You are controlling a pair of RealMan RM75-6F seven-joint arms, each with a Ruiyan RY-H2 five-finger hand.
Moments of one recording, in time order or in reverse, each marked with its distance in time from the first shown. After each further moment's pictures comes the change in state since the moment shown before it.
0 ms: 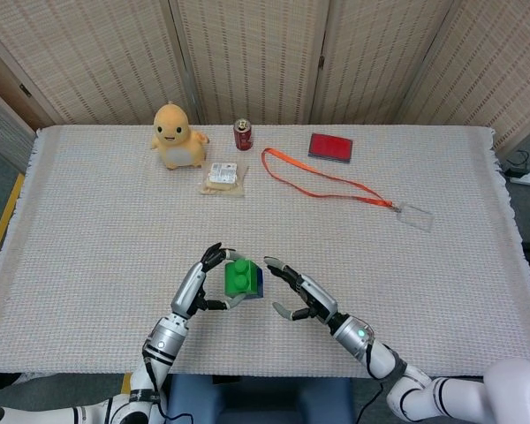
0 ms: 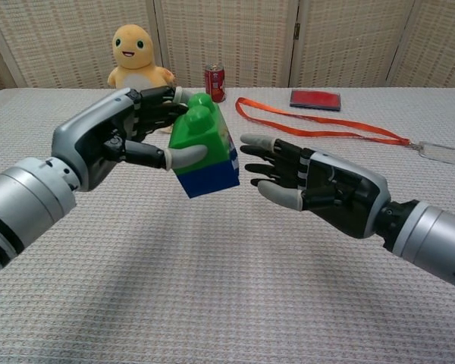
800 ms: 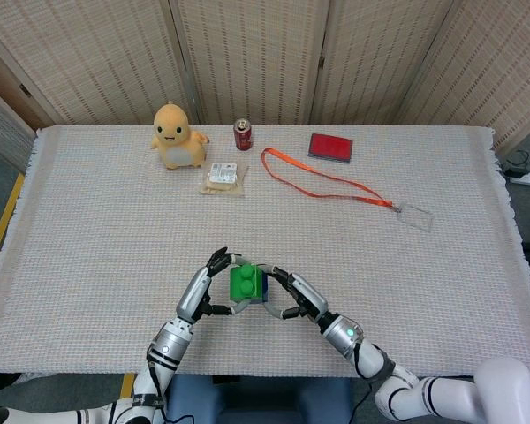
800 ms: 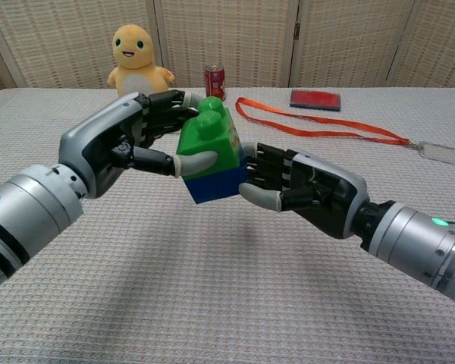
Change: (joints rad) left arm -0.001 -0.021 0.014 -0.009 0.006 -0.002 0.004; right arm 0.012 -0.049 0.035 -0.012 0.061 -0.035 -0.076
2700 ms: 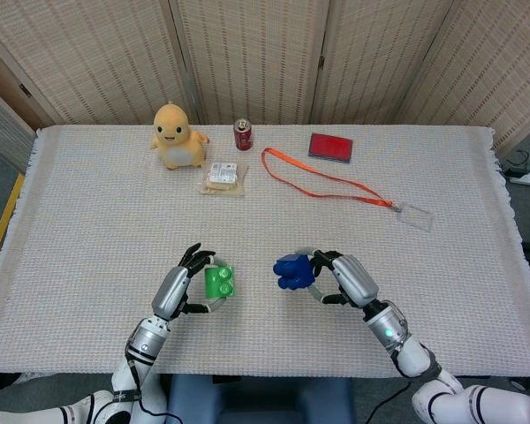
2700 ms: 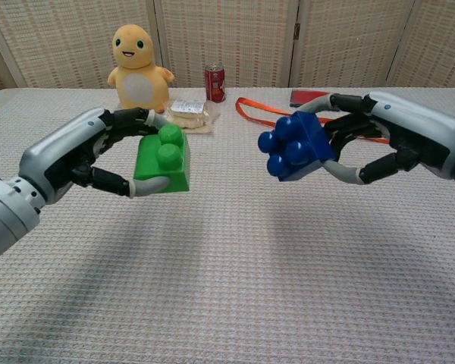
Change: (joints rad) left arm 0.024 0.052 0.081 0.210 0.126 0.068 -0.002; right arm -0.120 0.260 0.035 -0.187 0.020 0.108 -0.897
